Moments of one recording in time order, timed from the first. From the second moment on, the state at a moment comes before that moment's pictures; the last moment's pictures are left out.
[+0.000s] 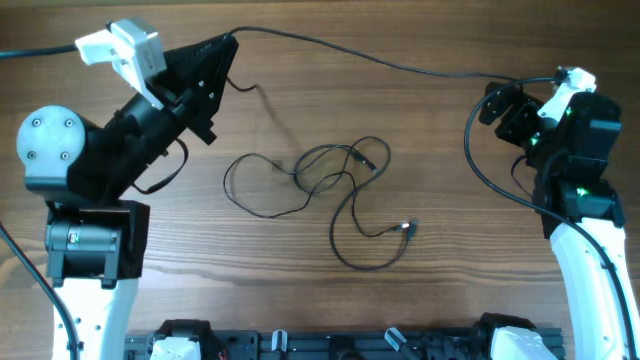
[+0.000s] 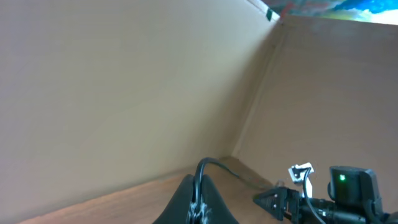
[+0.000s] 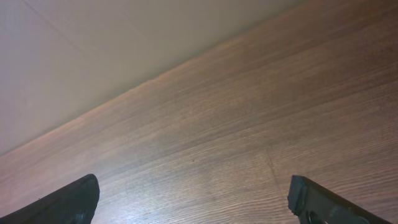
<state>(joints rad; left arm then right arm) -0.05 1.02 1.18 -0.01 0.68 -0.37 -0.15 1.18 0.87 -0.21 -0.17 0.38</state>
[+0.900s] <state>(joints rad) 0.15 1.05 1.18 0.36 0.46 -0.41 -0.15 1.18 0.87 -0.29 -0.44 0.26</state>
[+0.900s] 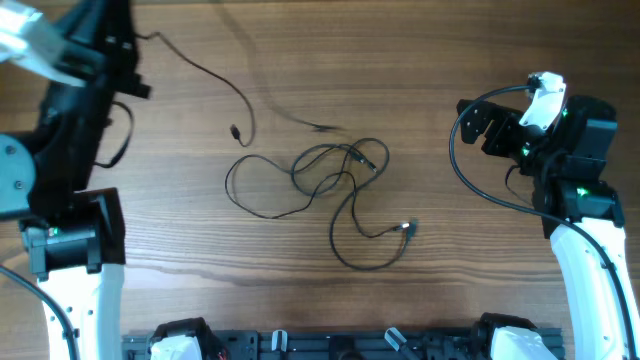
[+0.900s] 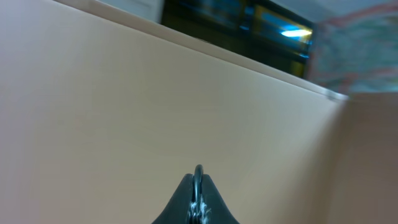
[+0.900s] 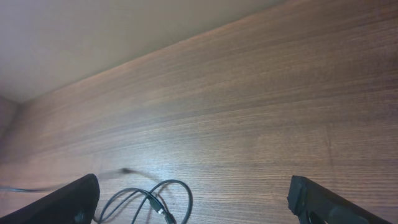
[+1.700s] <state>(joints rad) 1.10 1.24 1.18 -0.05 -0.01 -0.41 -0.15 1.18 0.87 -0.36 -0.44 0.26</state>
